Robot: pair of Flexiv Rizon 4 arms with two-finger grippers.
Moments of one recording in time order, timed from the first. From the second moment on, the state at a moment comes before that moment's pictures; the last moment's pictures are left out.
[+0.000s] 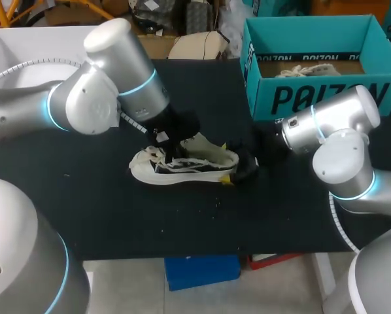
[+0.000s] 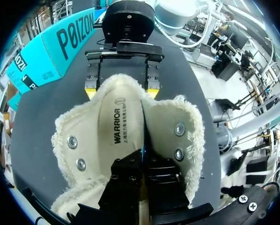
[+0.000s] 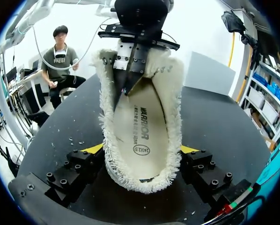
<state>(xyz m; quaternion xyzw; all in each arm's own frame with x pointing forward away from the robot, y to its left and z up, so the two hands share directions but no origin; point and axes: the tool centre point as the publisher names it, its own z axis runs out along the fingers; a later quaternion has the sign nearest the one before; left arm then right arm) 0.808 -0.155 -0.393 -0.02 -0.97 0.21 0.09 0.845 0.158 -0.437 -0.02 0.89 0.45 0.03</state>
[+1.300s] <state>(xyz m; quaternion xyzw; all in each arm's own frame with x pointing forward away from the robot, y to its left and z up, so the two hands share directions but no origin) 0.803 -0.166 -0.393 -0.06 -0.98 0.16 0.10 0.846 0.154 -0.440 -0.02 0.89 0.45 0.03</state>
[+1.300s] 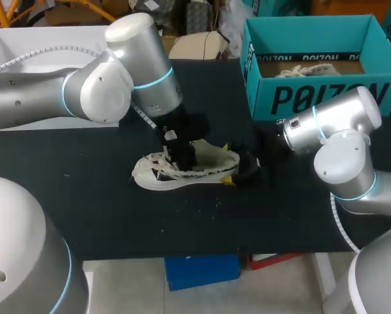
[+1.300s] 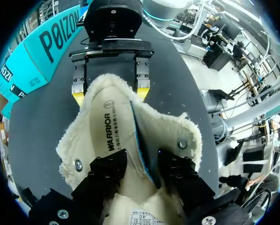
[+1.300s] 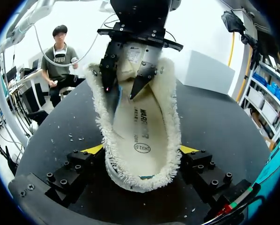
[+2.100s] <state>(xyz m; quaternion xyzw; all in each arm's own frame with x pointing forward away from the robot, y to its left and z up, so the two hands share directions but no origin) 0.815 -0.163 -0.354 -0.02 -0.97 0.09 0.21 0.846 0.153 -0.440 -0.02 0.89 0.45 0.03</state>
